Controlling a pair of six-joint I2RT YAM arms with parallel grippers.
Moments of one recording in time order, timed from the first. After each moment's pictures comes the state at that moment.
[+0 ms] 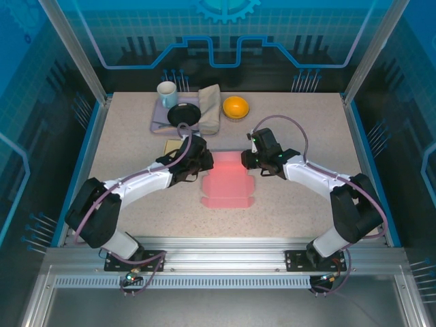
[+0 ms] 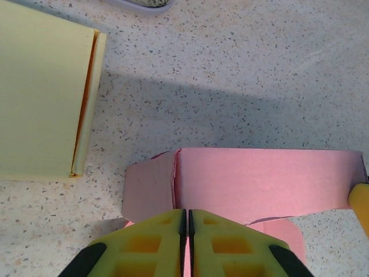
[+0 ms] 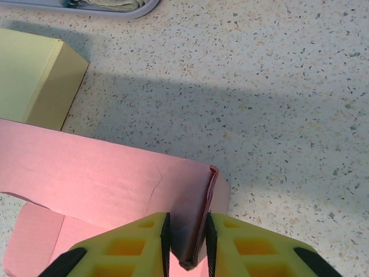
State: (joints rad) left arm -0.58 1.54 0.95 -0.20 -0.09 -0.77; right arm 0.53 1.56 0.98 -0.28 0.01 0.38
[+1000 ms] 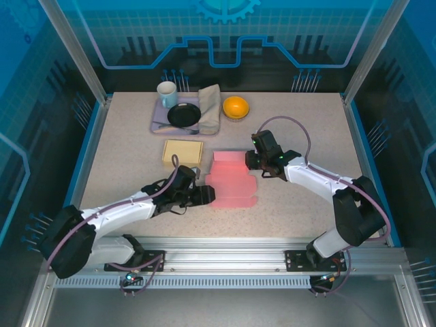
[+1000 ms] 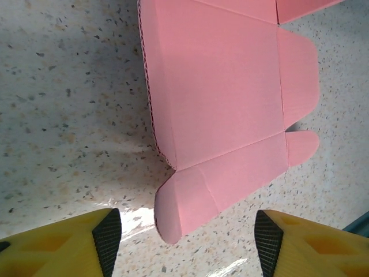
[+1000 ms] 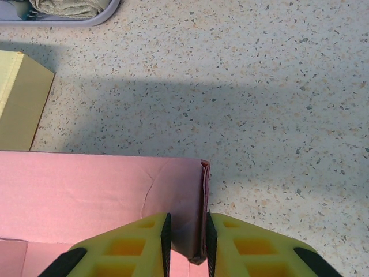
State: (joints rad) left arm -0.68 1.25 0.57 -0.19 0.16 -0.85; right arm 0.54 1.53 0.97 -0.32 0.11 0.47
